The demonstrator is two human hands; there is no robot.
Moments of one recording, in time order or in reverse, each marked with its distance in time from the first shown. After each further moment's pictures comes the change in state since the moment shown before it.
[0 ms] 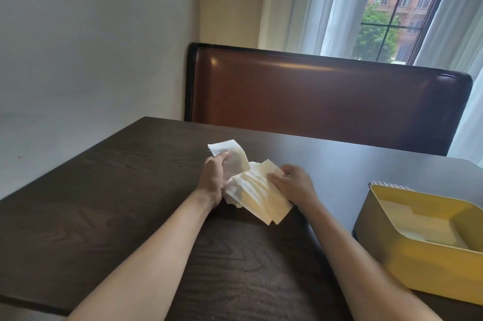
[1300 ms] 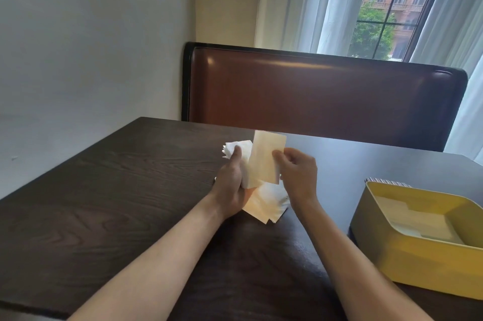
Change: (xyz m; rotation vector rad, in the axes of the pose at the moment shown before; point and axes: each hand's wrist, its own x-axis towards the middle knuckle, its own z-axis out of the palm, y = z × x) left_hand -0.029 -0.006 0.034 -0.174 -0.330 -0.105; right_hand -0.026 -0.024 -0.009 0.473 0.331 -0.223
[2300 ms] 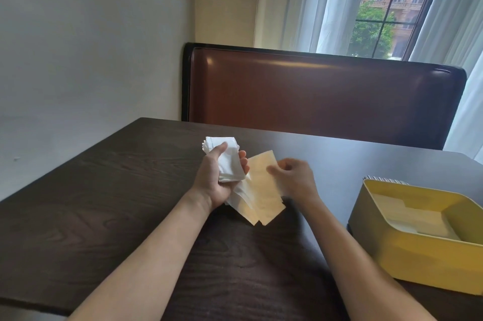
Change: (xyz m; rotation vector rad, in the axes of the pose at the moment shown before) left_hand 0.001 0.021 -0.023 -0.231 0.134 -0.036; right_hand 0.002 0.009 -0.009 -0.212 -0.218 0.185
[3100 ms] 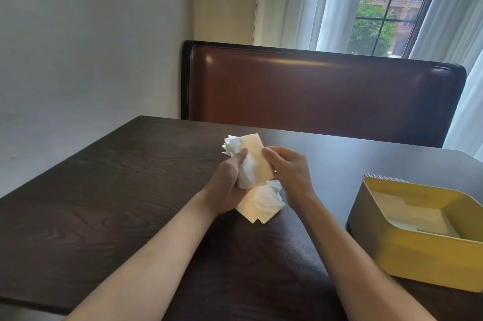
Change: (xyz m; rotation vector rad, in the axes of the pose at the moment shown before) left_hand -0.006 -0.022 0.011 0.307 -0.205 -0.007; right_hand -0.017 -0.027 0.001 0.466 -0.027 -0.063
